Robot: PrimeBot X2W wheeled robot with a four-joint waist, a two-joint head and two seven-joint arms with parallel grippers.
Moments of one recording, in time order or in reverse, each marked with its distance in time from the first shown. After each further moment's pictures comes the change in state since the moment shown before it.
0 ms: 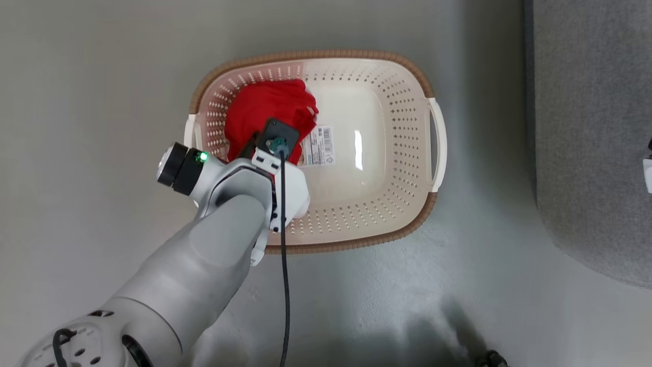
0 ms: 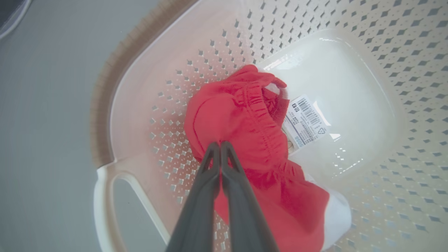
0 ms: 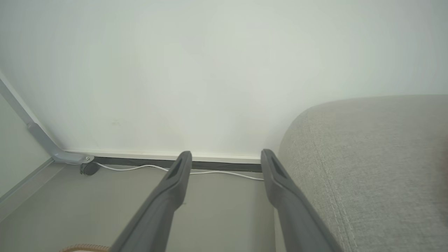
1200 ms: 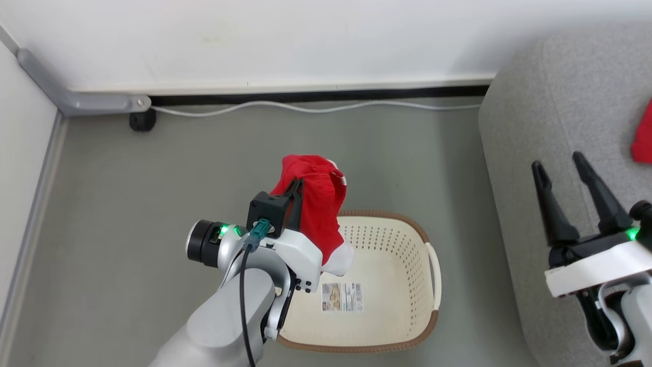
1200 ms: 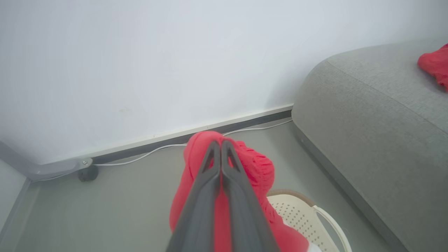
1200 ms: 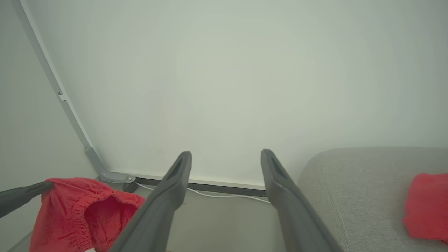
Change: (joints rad) left arm 0.367 0.018 0.395 -0.323 0.097 -0.098 -0.303; right arm 0.217 0.120 0.117 0.244 -0.111 0.000 0.000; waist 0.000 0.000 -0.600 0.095
